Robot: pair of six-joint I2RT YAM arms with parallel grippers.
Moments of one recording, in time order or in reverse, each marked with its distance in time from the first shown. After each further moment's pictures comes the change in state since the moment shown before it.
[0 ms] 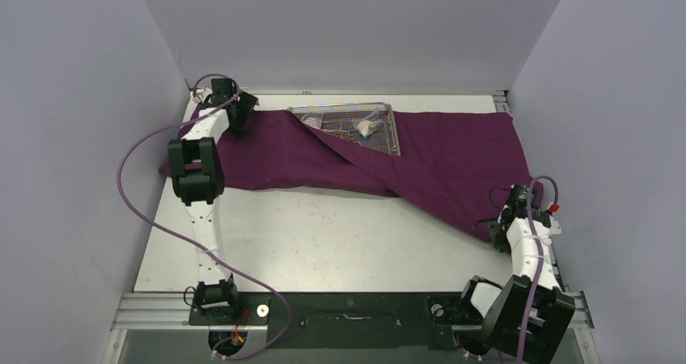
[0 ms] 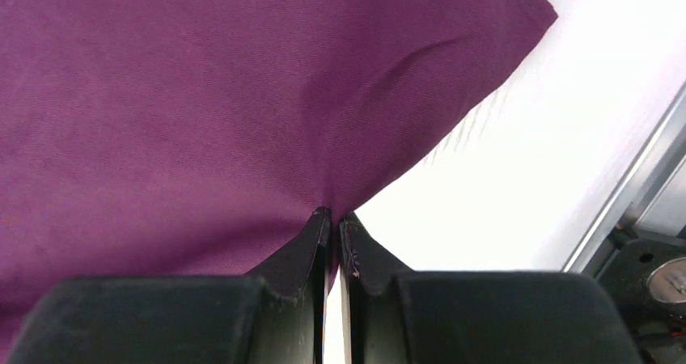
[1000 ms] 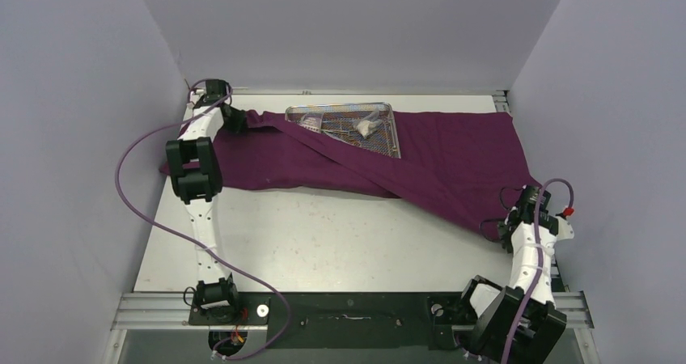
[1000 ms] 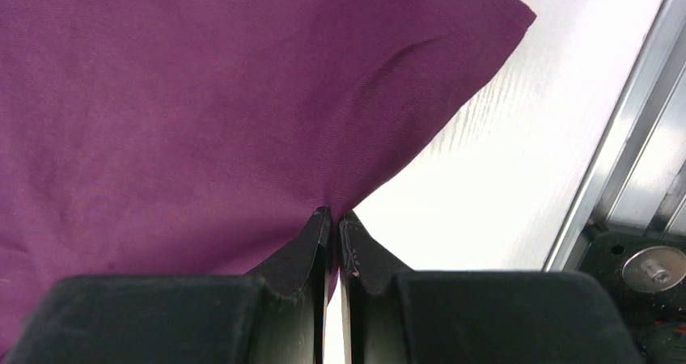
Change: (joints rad) left arm 0.038 0.066 0.107 -0.175 -0.022 0.002; right arm -0.082 -0.096 0.031 -0.069 0.021 0.032
